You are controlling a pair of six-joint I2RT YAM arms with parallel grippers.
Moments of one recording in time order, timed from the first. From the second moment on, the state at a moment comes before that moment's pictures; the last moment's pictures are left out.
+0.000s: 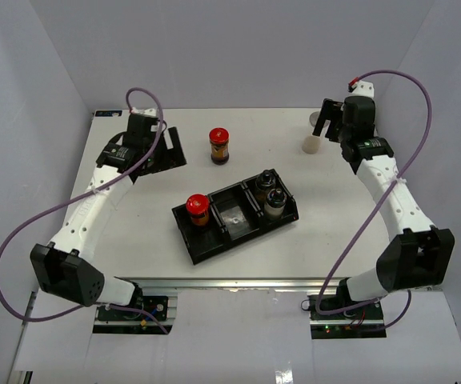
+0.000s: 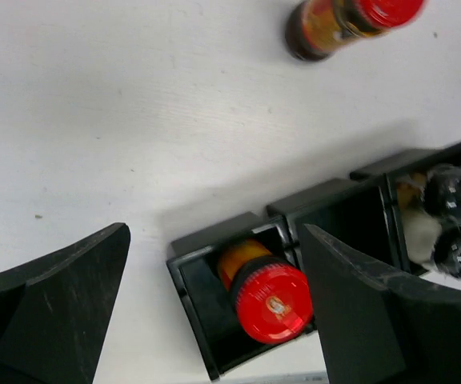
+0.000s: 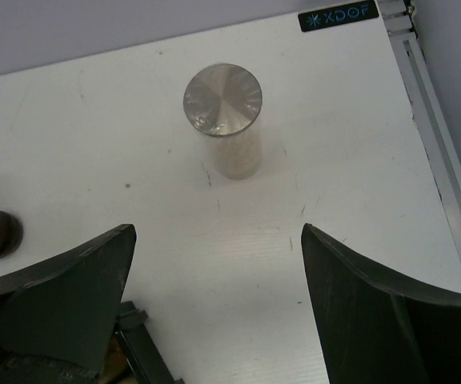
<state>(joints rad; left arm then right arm) -0.33 1.38 1.42 -0.80 -0.07 -0.45 0.18 1.44 1.36 -0.34 0.20 0.22</state>
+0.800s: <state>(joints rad) -0.04 1.15 1.06 -0.68 0.18 -0.43 0.12 1.97 1.73 -0.31 0.13 0.12</state>
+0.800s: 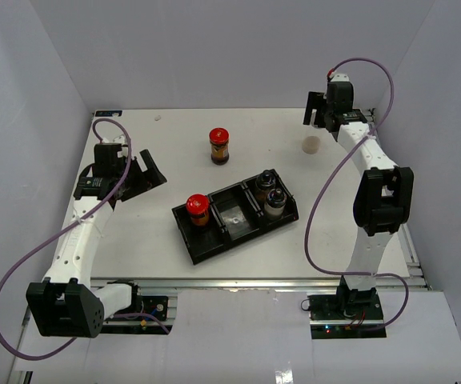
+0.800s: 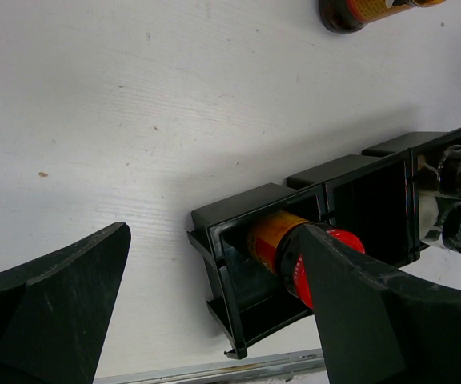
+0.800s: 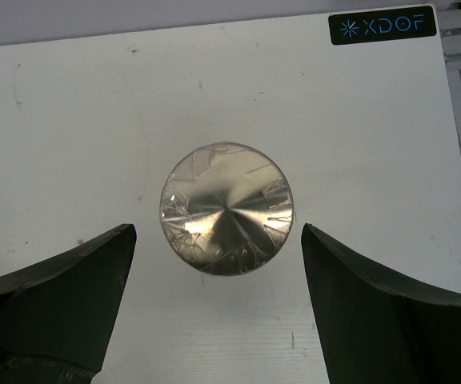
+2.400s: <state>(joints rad) -0.04 1.15 1.17 -0.68 0.23 -0.46 0.27 1.54 1.61 -0.37 0.11 -0.03</state>
